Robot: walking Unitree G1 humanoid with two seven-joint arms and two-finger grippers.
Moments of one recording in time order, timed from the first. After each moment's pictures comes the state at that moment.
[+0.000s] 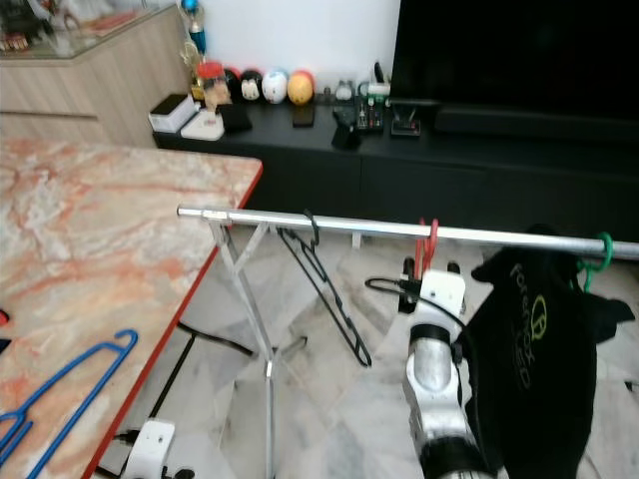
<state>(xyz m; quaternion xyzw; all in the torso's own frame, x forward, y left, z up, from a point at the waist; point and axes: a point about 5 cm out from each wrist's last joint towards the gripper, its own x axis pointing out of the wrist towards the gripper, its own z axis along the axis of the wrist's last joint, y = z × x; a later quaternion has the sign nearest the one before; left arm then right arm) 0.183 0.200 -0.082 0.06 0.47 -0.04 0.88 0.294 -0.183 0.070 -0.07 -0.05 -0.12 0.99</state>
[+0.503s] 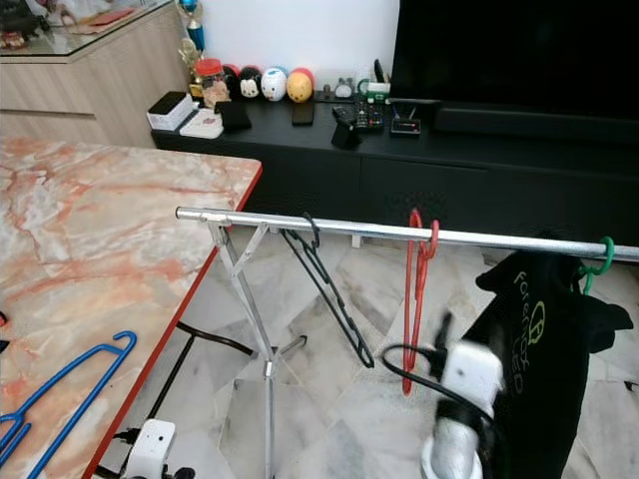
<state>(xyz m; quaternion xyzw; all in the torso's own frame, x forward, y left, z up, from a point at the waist) 0.184 0.200 -0.081 0.06 0.47 -0.04 0.88 0.205 -0.212 0.032 -0.08 0.02 -0.28 0.96</state>
